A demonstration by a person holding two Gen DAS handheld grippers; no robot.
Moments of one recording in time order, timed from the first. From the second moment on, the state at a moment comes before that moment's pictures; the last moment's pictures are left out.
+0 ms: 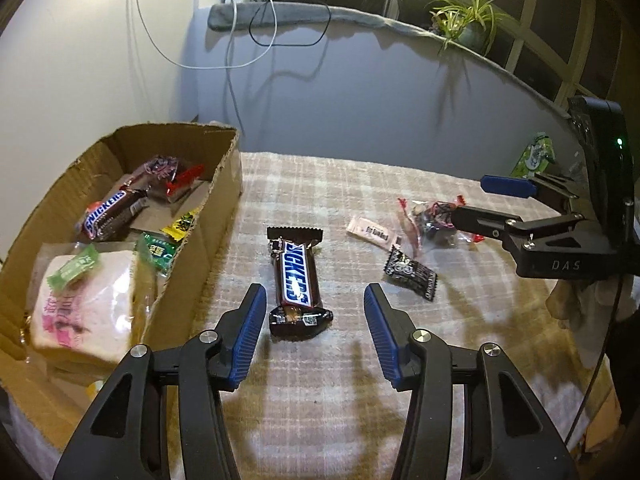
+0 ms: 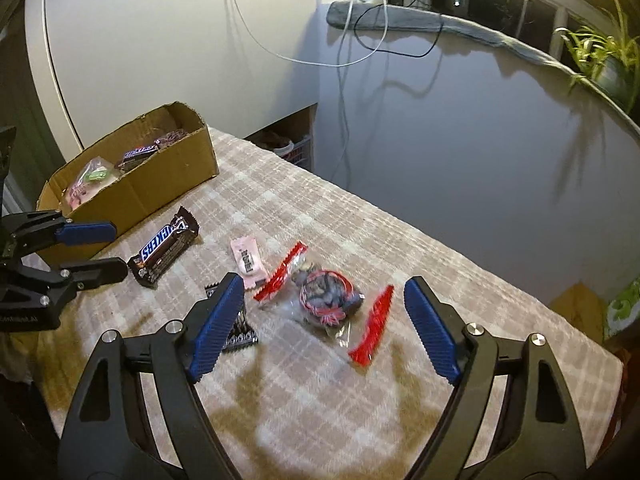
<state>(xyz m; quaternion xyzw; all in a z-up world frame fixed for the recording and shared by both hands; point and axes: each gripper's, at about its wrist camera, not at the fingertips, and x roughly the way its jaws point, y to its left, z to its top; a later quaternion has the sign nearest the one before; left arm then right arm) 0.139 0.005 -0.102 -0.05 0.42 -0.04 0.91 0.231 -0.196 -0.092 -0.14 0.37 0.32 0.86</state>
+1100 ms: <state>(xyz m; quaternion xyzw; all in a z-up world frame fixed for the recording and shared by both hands) 0.171 -0.007 -0.136 -0.01 0.44 -0.01 0.90 0.256 -0.180 -0.137 -0.14 0.43 0.32 0.83</state>
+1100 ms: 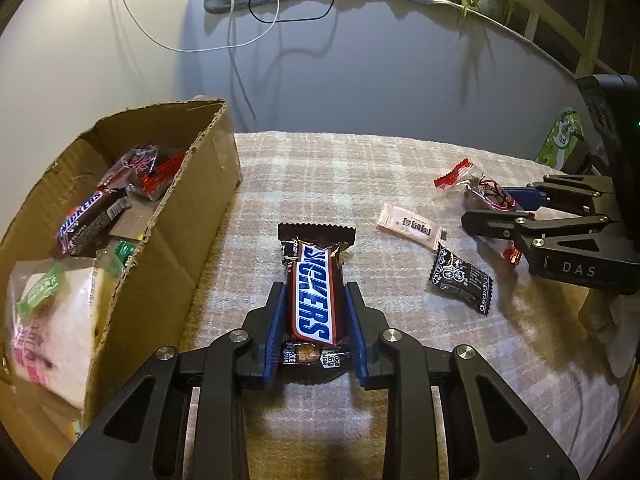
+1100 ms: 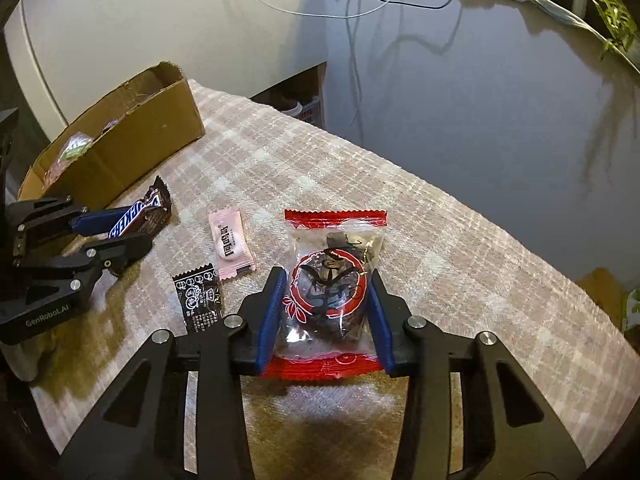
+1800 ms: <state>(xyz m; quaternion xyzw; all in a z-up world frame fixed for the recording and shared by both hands) 0.119 0.002 -0.083 -0.03 0.38 -0.03 0.92 0.201 -0.208 -0.095 -0.07 0.40 0.31 0.86</state>
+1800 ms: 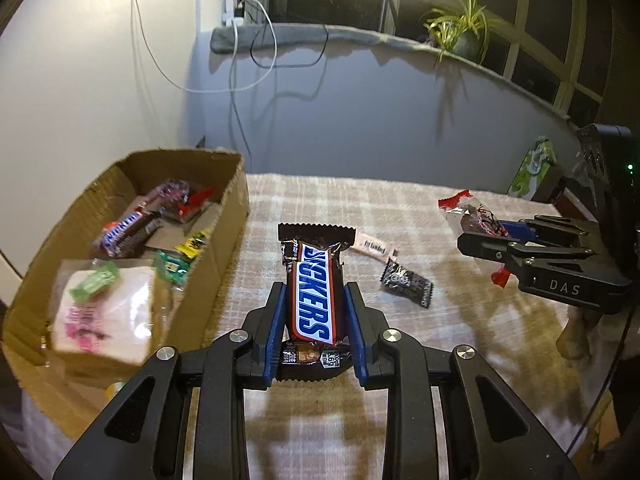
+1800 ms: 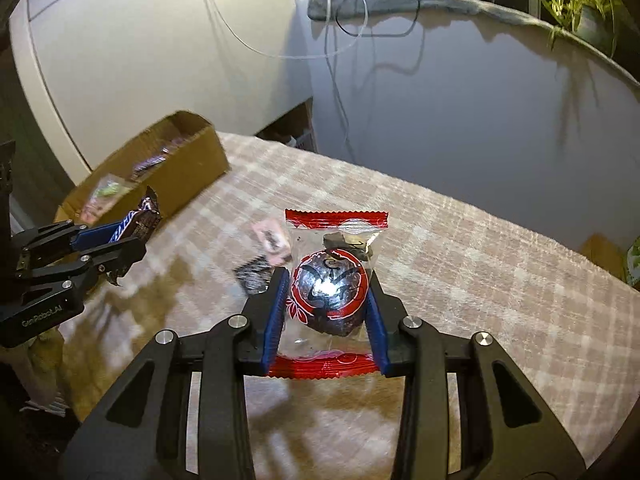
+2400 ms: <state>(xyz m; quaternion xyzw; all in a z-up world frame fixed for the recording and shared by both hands) 0.091 0.051 -0.041 -0.04 0.33 -0.01 0.94 0.169 -0.139 -0.034 -0.07 0.33 0.36 0.87</state>
